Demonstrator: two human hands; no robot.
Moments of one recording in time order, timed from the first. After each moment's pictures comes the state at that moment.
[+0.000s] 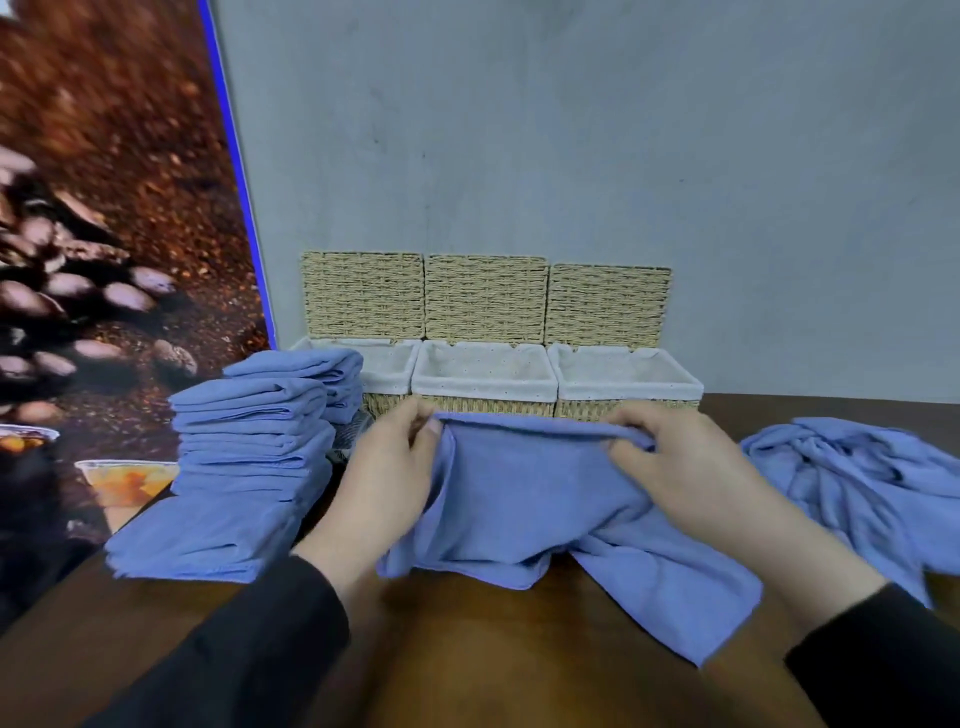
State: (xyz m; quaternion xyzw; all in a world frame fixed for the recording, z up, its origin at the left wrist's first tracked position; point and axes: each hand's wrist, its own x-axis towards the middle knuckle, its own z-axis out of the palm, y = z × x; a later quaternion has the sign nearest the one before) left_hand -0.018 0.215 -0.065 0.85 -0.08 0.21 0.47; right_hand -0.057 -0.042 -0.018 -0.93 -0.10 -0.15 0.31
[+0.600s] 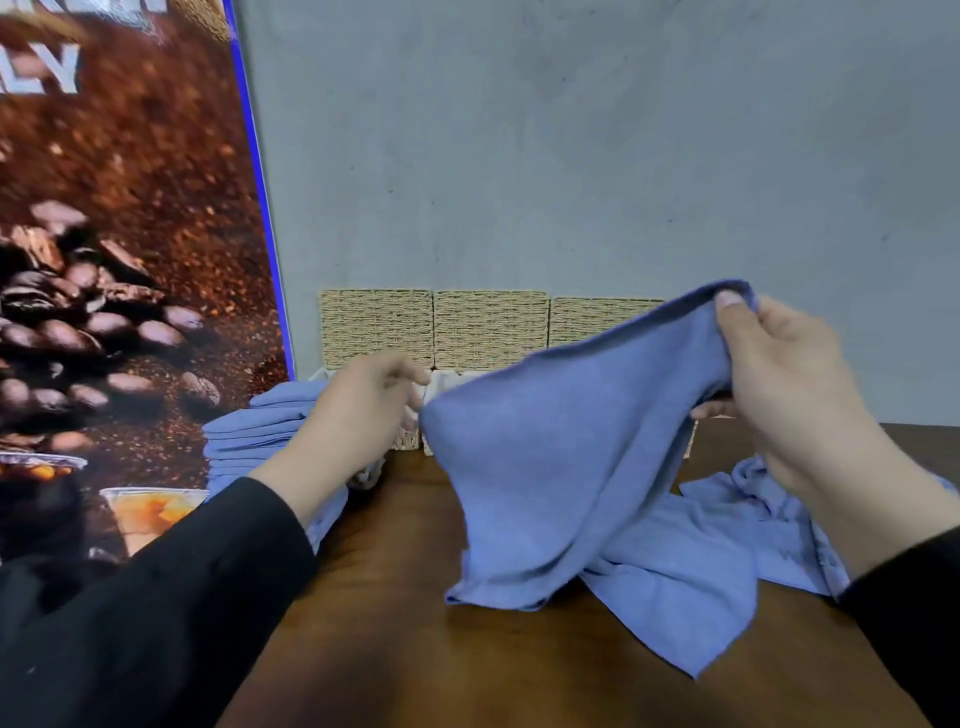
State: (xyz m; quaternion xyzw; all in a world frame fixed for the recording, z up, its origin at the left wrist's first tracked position) left_hand -0.014 0.246 0.022 0.87 -0.05 0.20 0.44; right_hand -0.075 -0.058 0.063 -0.72 -0.03 -0.31 0.61
